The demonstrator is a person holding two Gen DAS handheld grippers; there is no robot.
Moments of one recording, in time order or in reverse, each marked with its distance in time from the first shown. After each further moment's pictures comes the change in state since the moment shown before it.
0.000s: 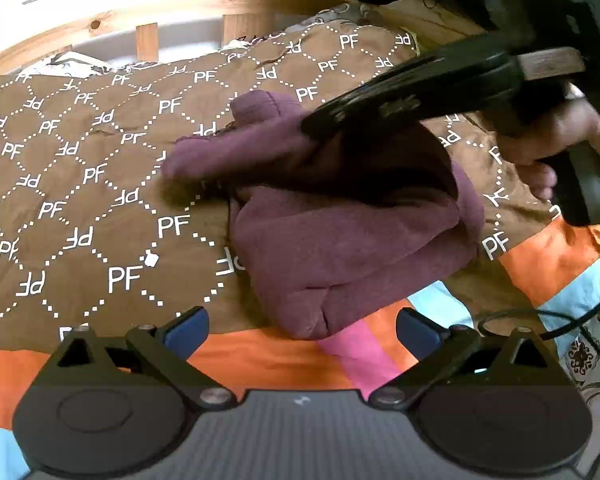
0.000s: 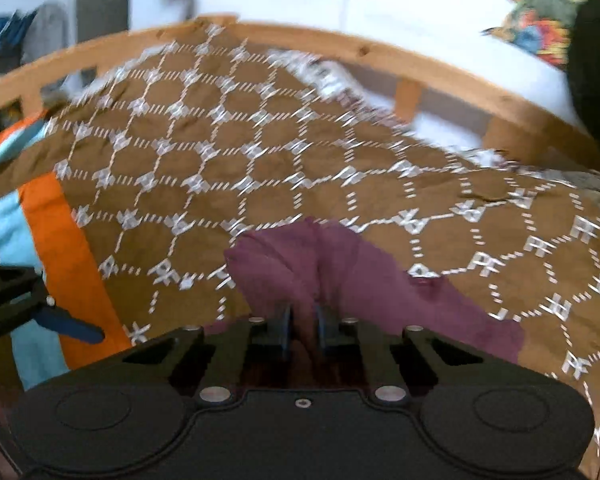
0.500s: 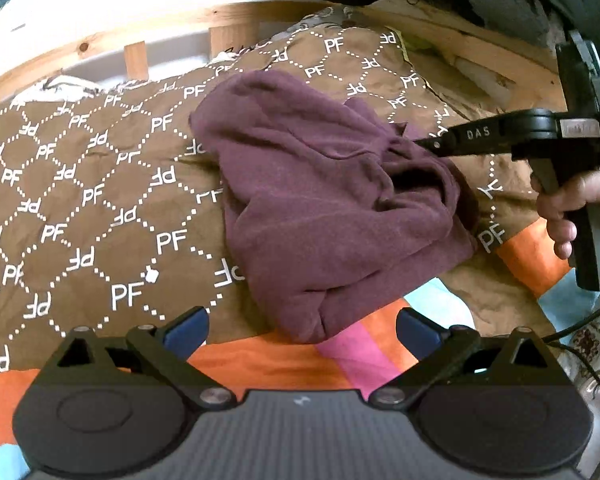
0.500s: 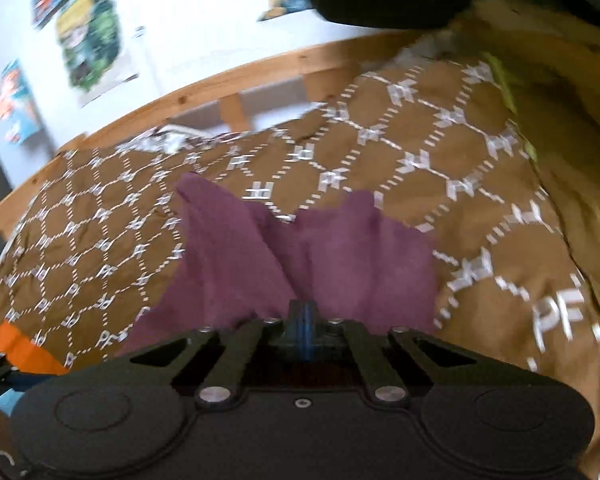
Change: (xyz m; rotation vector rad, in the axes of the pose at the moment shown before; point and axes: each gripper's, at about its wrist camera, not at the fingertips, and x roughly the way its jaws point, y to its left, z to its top) left arm -0.004 -0.012 0.002 0.075 -0.018 0.027; right arm -0.040 -0.078 -0.105 0.589 -0.135 -0.141
